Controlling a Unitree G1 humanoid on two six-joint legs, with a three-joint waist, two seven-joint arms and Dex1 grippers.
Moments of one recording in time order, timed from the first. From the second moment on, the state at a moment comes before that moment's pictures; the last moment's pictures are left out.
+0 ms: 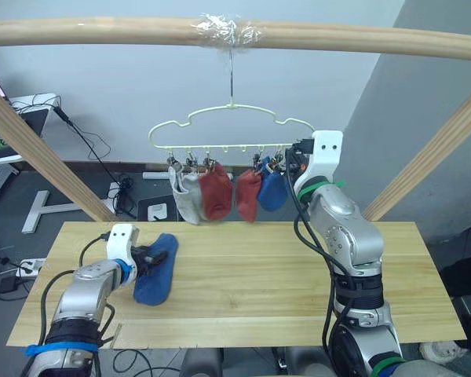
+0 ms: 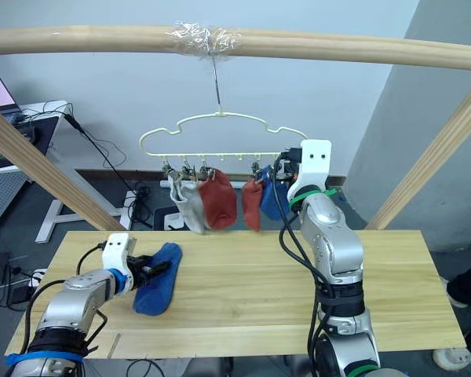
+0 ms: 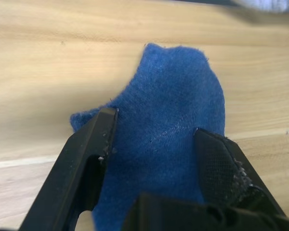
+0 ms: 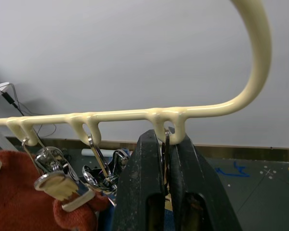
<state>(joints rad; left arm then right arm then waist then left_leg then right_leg) -0.21 0.58 0.09 0.37 -0.17 0.47 -0.61 -0.57 0.09 -0.02 -0.22 0.15 0.73 0.00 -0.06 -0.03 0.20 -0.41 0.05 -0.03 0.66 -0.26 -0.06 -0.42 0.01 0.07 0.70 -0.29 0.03</state>
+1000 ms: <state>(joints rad) -0.32 0.45 -0.17 0.18 -0.10 0.12 -0.87 -0.57 0.10 -0.01 -0.24 0.15 0.76 0.00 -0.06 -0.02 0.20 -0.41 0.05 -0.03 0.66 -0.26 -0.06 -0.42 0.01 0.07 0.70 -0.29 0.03</state>
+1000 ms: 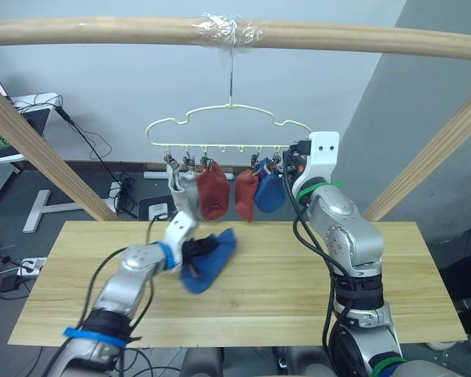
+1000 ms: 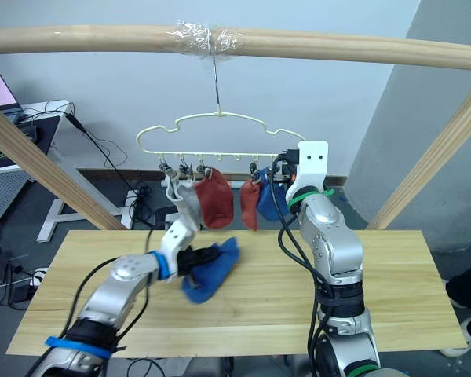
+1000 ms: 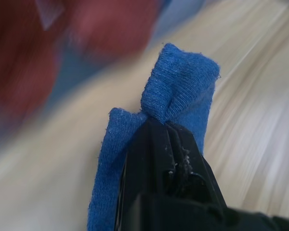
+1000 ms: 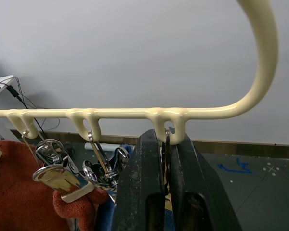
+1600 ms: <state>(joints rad) -0.55 0.14 -0.19 0.37 -0.07 -0.02 -0.72 -0.57 0.12 -0.05 -0.30 0.19 0.81 -0.03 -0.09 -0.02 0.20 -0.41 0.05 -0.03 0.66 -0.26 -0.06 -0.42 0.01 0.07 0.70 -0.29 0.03</state>
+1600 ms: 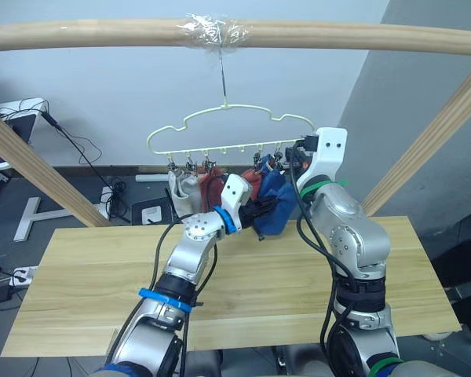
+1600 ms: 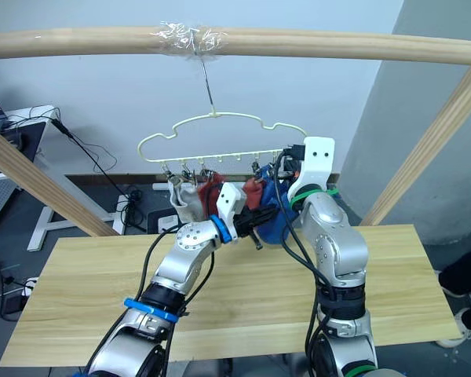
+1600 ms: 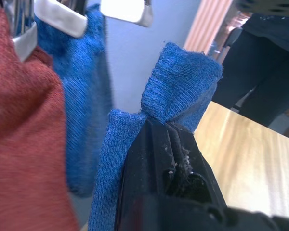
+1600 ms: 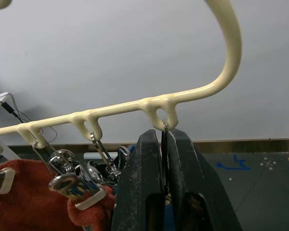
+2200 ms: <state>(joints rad) -0.60 0.12 -0.15 0.41 -0.08 -0.03 -0.66 -0.57 0.11 -0.05 -0.31 0.19 0.84 -0.02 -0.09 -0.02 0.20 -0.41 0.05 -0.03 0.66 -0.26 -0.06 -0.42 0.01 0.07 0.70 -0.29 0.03</state>
